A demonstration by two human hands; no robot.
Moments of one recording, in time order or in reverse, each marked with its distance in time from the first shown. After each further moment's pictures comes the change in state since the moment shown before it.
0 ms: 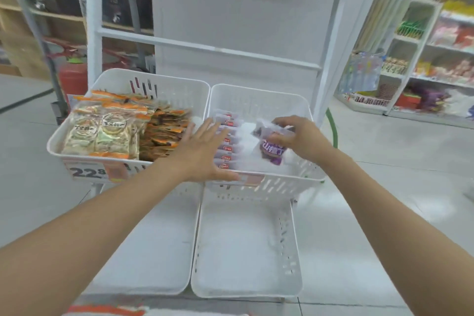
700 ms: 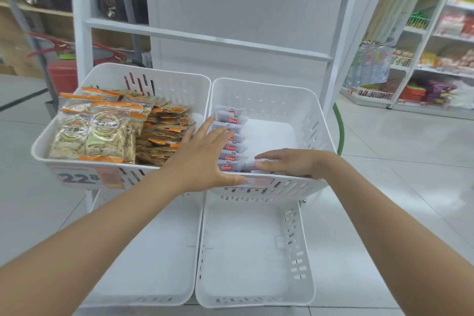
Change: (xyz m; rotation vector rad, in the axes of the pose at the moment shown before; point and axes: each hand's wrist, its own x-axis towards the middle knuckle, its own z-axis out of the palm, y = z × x) left_hand -0.008 -0.001 0.006 -0.039 0.066 0.045; right_hand 0.005 0.014 0.038 -0.133 -0.677 0.220
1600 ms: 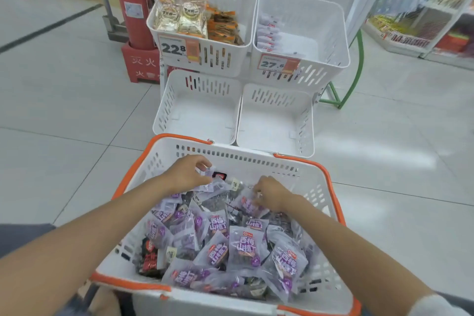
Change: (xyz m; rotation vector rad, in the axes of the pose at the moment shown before) left_hand -0.335 0.038 0.076 -0.703 -0.338 -0.516; right_hand -0.146 -0.004 0.352 -0.307 -0.051 -0.062
